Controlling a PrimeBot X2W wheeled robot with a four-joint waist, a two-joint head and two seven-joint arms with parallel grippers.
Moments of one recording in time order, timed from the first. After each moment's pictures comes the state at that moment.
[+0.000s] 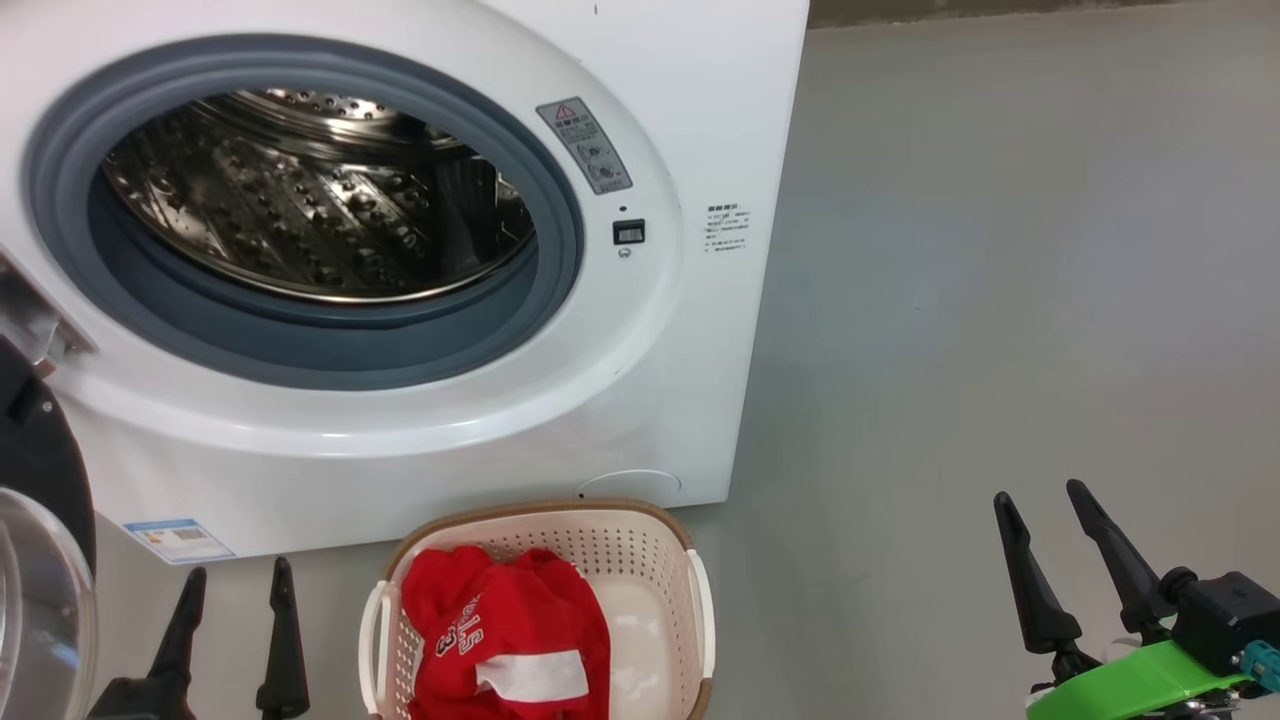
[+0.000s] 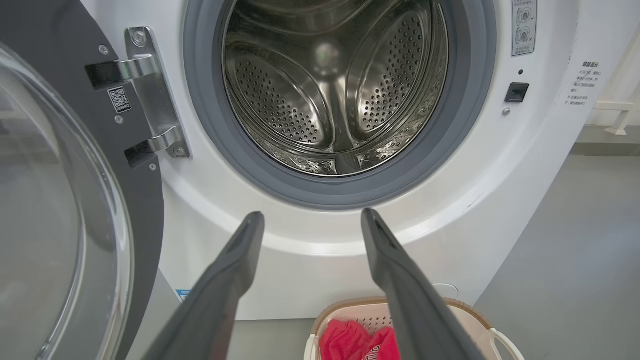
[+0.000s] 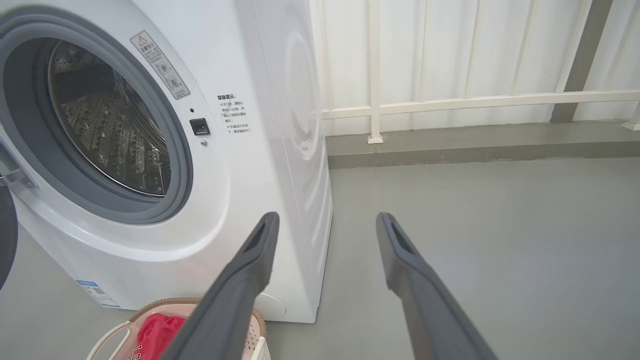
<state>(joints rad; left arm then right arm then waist) -0.01 0.03 0.08 0.20 -0.11 -0.08 -0.25 0.00 -0.19 0.02 0.09 0.31 0.12 -0.25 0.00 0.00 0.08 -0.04</state>
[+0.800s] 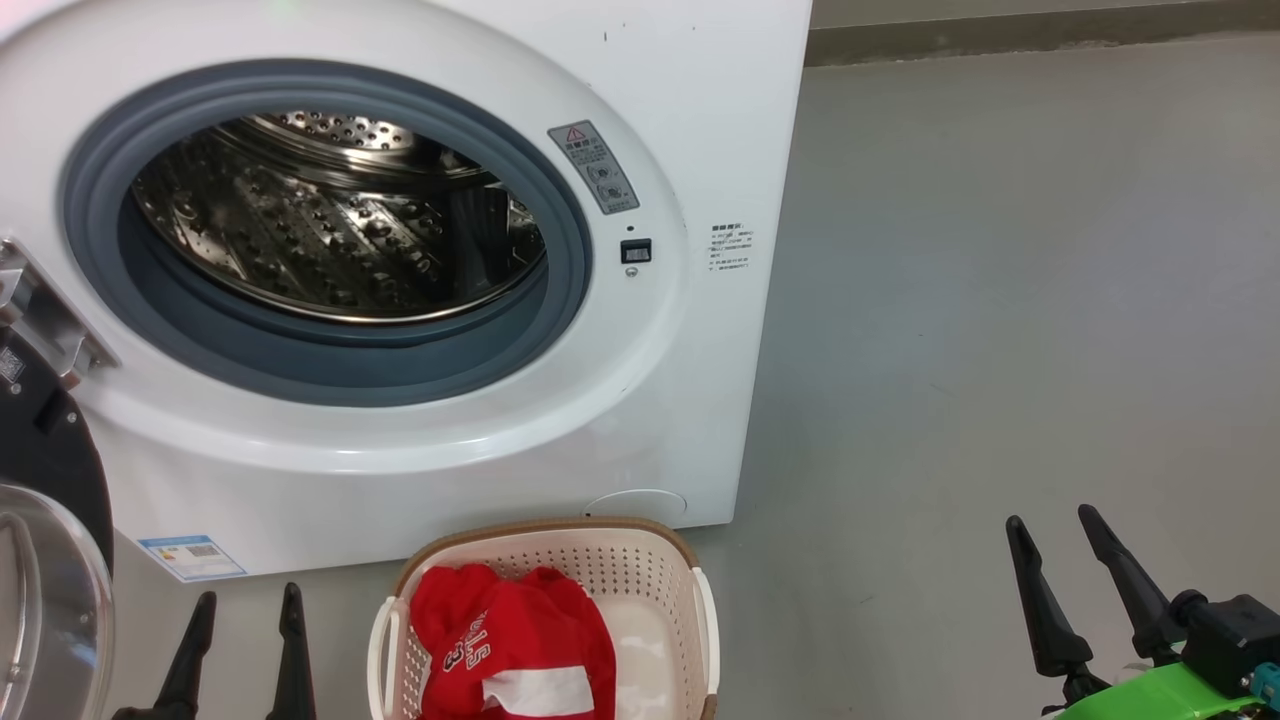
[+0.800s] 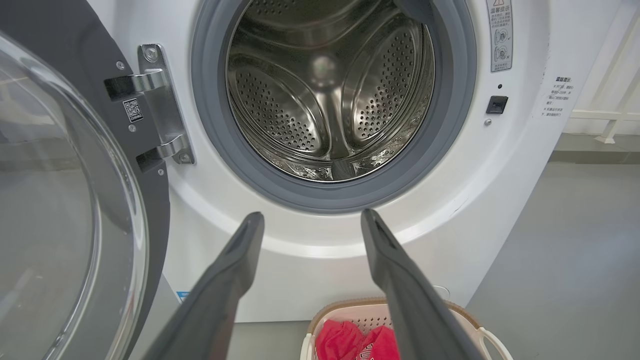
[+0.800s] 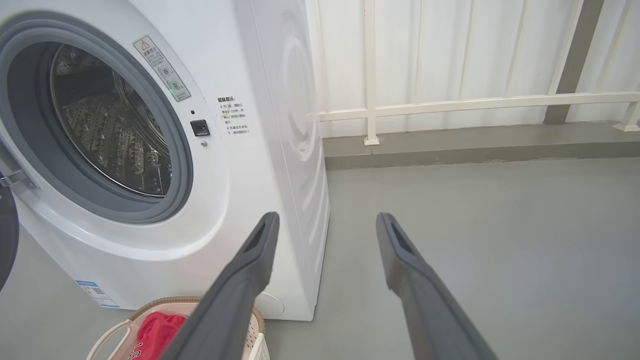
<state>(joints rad) 0.06 0.03 0.07 0.15 -0.13 -0.07 -0.25 0.04 -0.19 0.00 0.09 0.31 0.12 -0.25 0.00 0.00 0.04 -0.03</state>
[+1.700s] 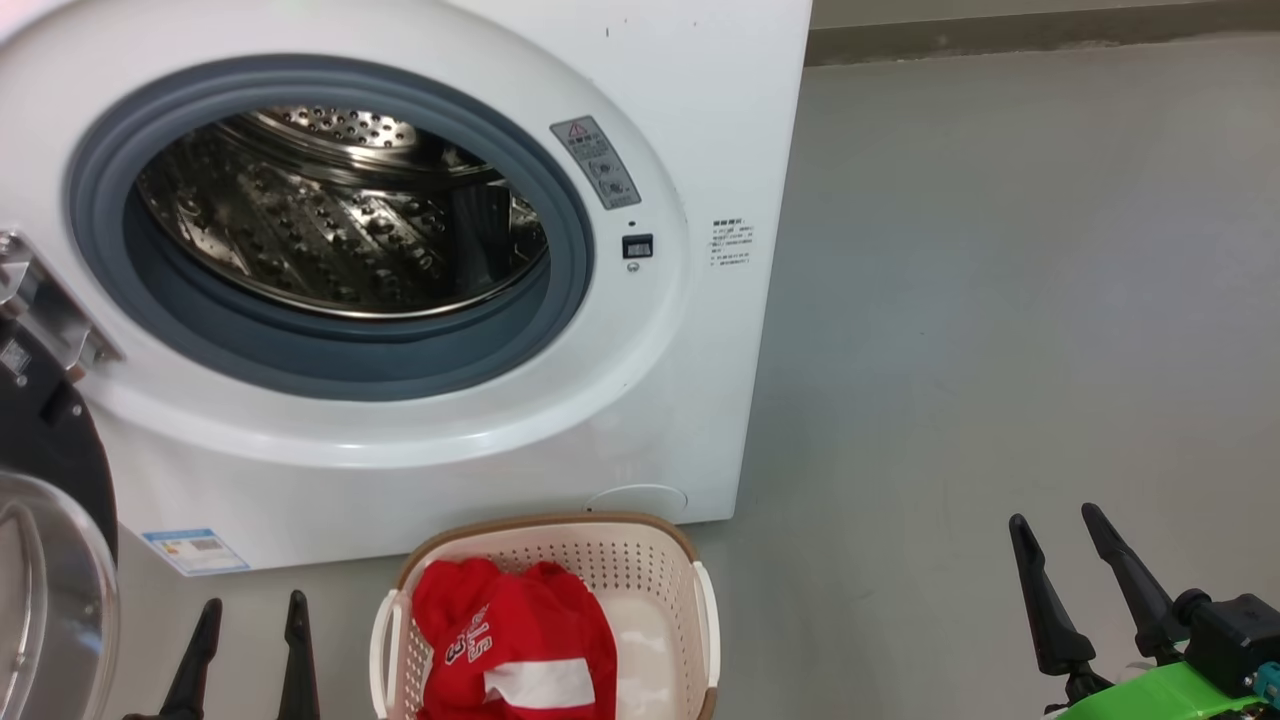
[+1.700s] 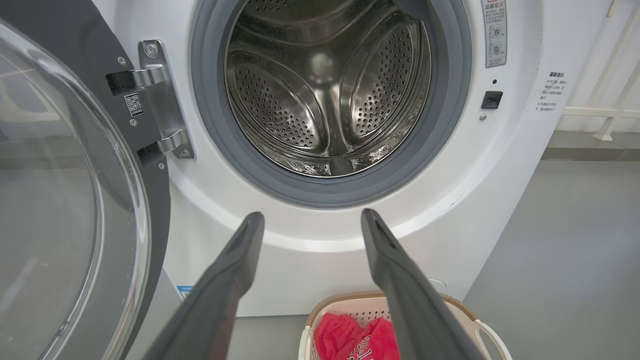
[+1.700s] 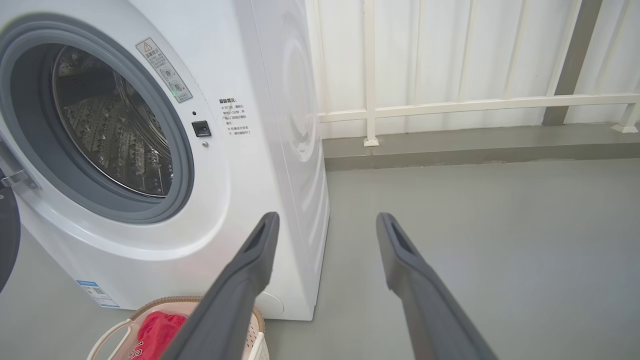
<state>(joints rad) 0.08 0.03 0.06 0.14 -0.13 -0.07 -0.25 0.04 -0.19 -0.01 0.09 0.31 0.12 -0.25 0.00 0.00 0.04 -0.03</state>
